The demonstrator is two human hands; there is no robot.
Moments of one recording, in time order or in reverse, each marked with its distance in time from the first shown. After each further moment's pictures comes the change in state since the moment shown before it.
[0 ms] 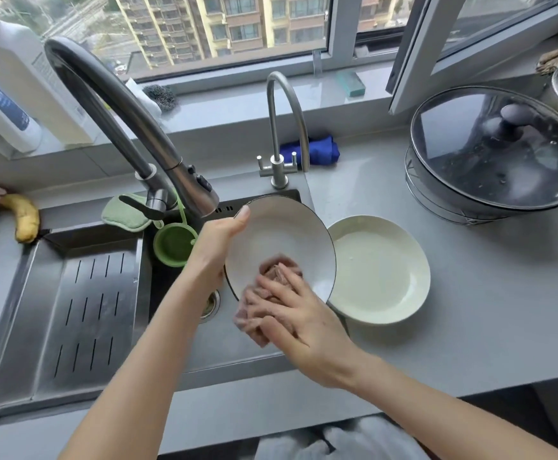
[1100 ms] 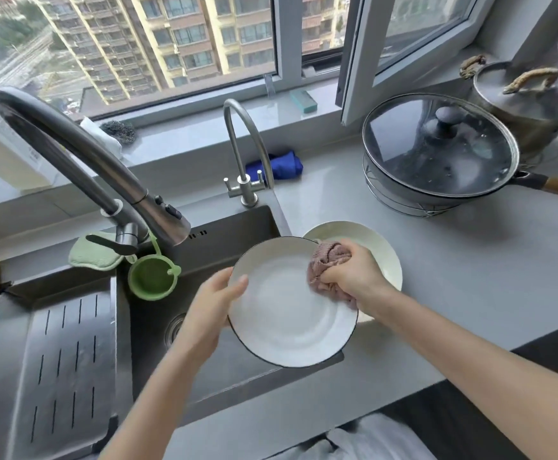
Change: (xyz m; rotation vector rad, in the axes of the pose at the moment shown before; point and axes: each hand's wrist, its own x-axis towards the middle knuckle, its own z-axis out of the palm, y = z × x) left_hand -0.047 -0.024 0.014 0.060 -0.165 -0.035; right_hand 0.019 0.037 -0.075 0.653 0.442 0.806
